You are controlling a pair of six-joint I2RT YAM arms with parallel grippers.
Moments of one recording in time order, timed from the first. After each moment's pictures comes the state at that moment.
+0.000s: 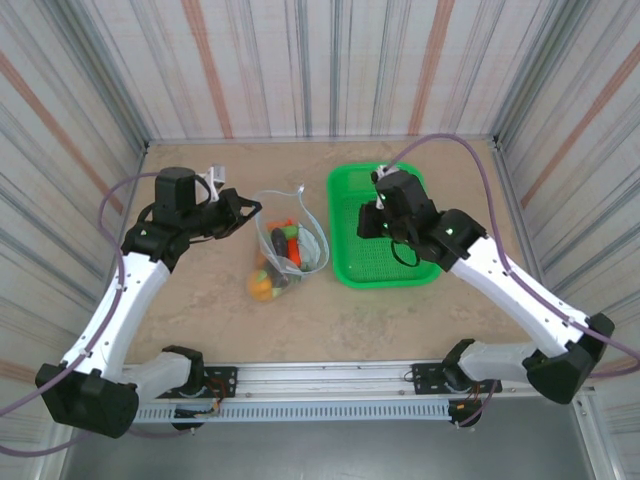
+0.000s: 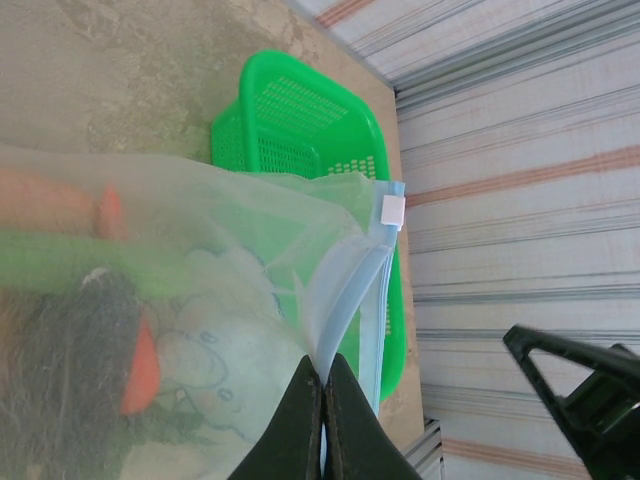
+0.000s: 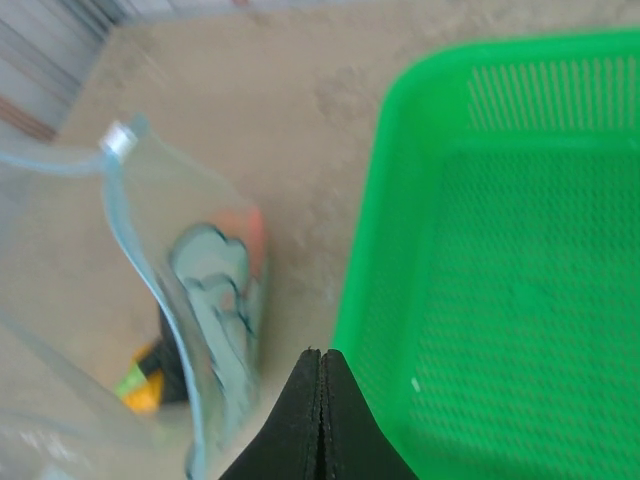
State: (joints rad) left arm -0.25 1.09 1.09 -0.56 0.55 -0.78; right arm 0.75 1.20 1.29 -0.79 0.15 0.55
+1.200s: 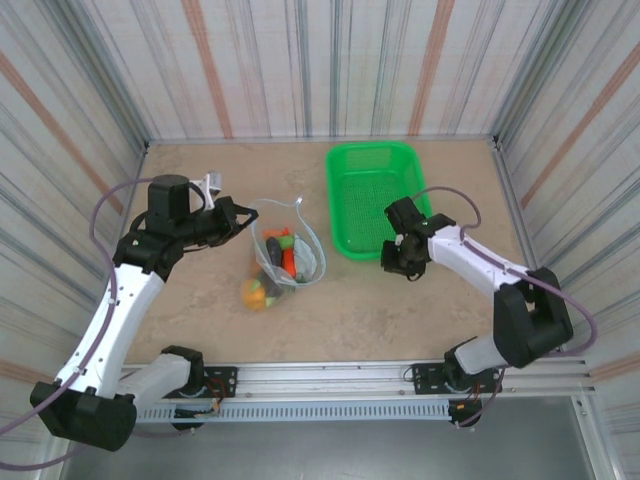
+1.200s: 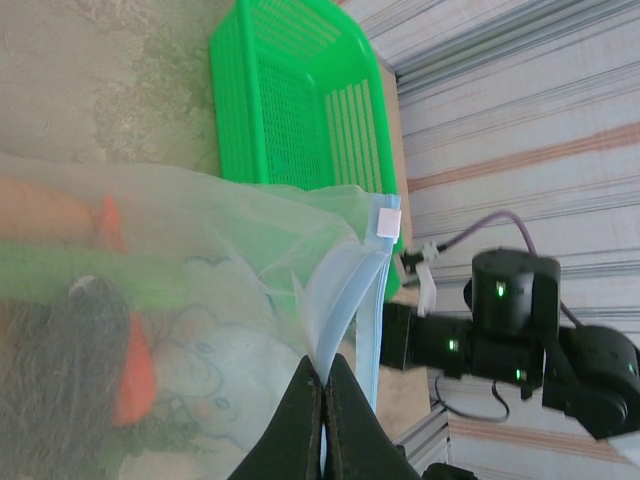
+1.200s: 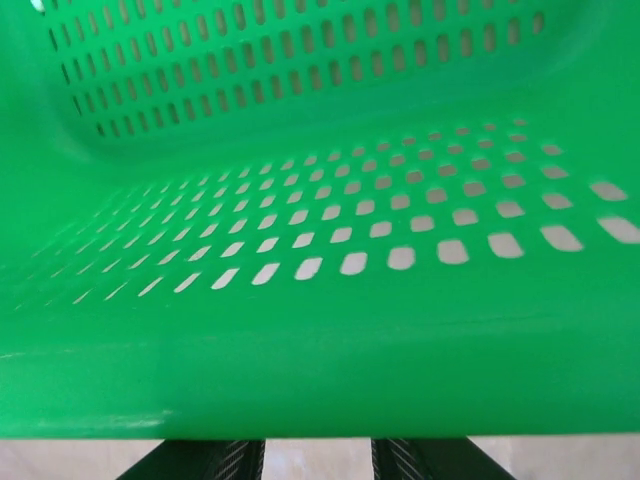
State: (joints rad) left arm -0.24 1.02 1.08 -0.64 0.56 -0.75; right arm 0.44 1.48 0.99 -0.80 -0.05 0.61
